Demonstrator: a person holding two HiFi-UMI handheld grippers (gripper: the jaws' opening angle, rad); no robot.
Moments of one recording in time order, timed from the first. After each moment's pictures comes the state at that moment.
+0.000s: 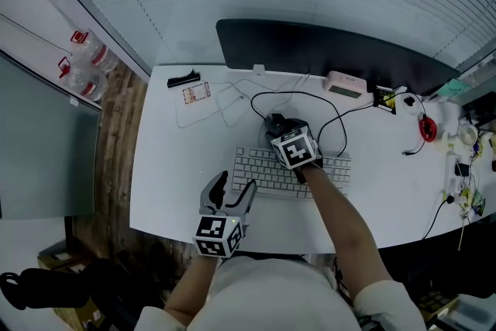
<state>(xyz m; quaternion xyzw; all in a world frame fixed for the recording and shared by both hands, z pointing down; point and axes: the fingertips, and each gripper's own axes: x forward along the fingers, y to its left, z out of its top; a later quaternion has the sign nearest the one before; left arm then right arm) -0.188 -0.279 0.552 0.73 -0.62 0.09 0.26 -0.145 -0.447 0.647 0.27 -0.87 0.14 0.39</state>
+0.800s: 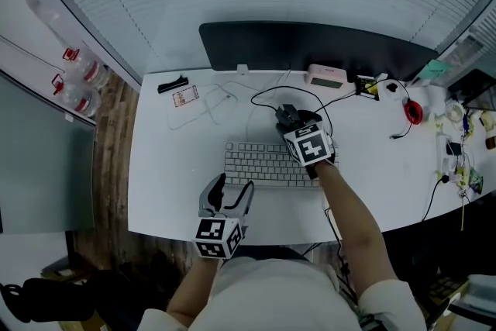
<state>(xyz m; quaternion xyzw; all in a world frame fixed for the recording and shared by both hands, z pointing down) -0.161 -0.256 0.539 0.75 -0.61 0.08 0.24 -0.074 -0.450 0.588 0.33 -0.87 0.12 0.35</state>
